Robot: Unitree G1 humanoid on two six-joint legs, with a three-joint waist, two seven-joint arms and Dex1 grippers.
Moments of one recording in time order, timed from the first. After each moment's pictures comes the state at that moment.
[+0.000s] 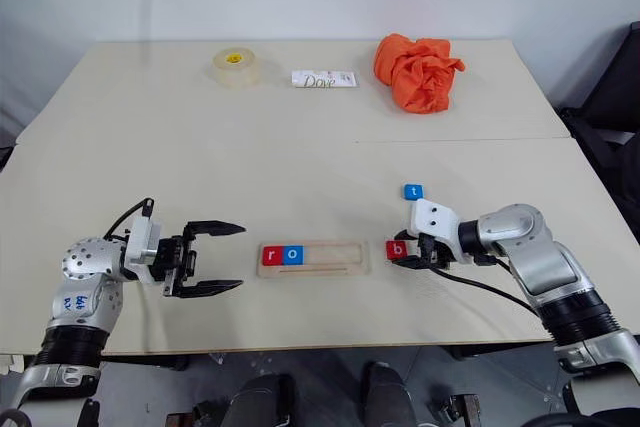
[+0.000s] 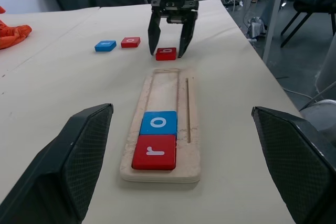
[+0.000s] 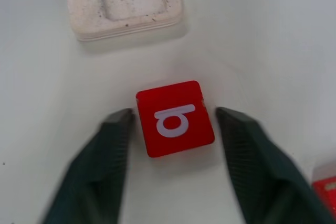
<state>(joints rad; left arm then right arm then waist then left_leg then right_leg) -0.32 0.59 0.13 0.29 -0.49 -0.21 -1.48 -0.51 -0.83 0.26 0.10 0.15 0.24 1.20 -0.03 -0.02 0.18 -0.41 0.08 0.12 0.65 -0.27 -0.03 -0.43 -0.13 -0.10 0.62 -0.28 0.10</state>
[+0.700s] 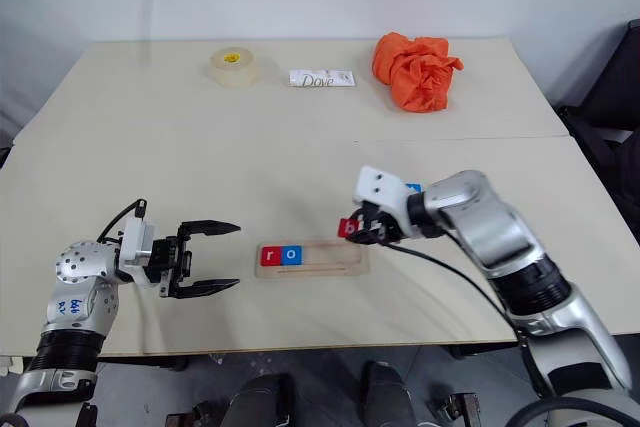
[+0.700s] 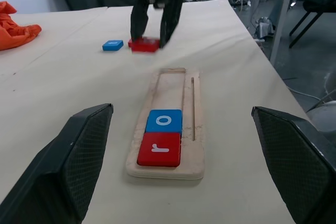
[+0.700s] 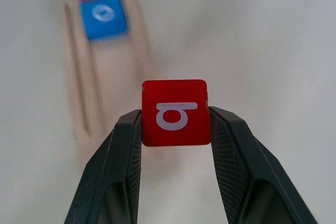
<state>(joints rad) -0.31 0.59 0.15 0.29 -0.49 -0.21 -1.49 -0.76 -0.66 0.41 -0.14 0.16 0.77 1.12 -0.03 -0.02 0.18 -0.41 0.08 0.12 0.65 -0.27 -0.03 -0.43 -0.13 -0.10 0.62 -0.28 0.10</state>
